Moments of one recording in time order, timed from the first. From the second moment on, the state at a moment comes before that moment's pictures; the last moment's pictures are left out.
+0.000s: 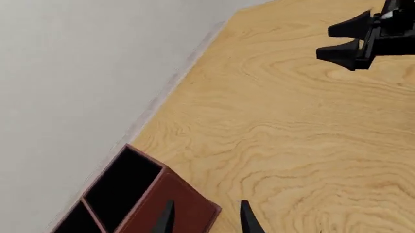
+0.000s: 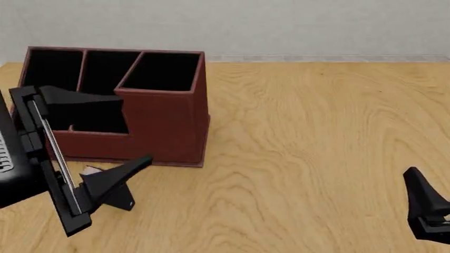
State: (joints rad) left arm -0.84 0.64 -0.62 0.27 0.52; right arm -0.01 0.03 0.00 0.00 0.04
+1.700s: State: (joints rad) left arm -0.84 0.97 -0.68 0.65 0.75; right arm 0.01 0.18 0.00 -0.11 0.02
